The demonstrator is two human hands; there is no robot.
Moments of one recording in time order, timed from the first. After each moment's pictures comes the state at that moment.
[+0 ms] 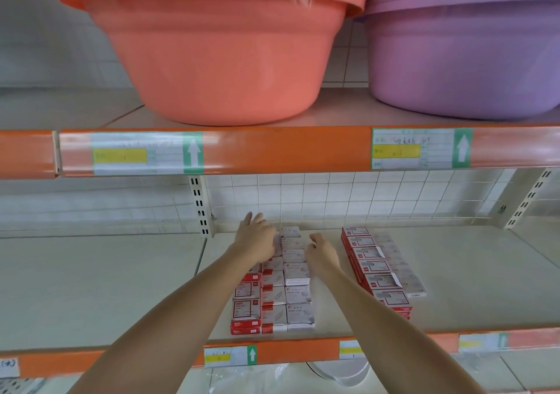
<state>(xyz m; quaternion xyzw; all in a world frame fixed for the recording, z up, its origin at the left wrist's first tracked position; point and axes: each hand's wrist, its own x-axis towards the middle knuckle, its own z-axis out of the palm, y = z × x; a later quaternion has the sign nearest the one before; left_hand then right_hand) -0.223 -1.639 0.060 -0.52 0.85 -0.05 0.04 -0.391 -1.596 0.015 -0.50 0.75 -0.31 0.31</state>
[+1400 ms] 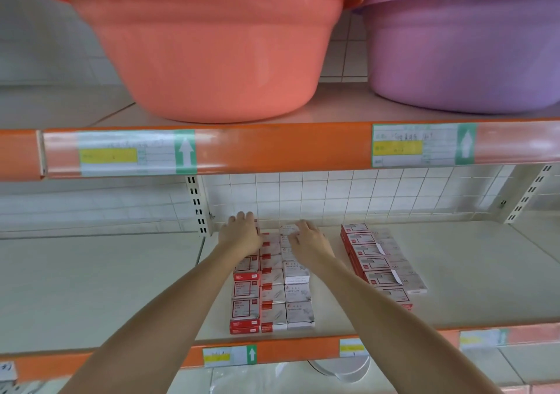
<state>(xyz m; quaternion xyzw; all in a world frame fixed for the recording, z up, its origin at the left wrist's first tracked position) -0.202 -1.656 0.050 -0.64 0.77 0.04 -0.05 -0.378 -1.607 0.033 -0.66 0.70 -0.21 0.16</state>
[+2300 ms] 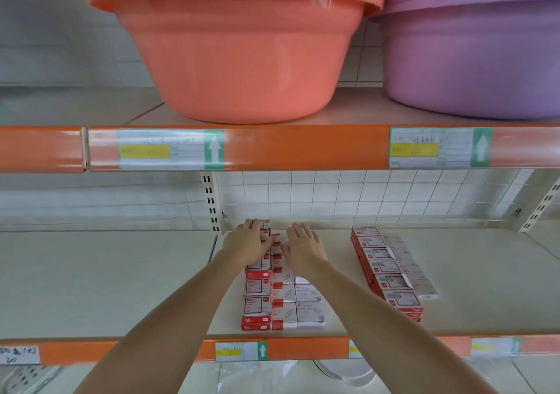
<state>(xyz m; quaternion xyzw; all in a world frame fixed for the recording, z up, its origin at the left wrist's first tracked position) -0.181 -1.641 0.041 -0.62 0.78 0.05 -0.05 -0.343 -1.612 0.016 -0.73 0.67 -0.11 0.07</state>
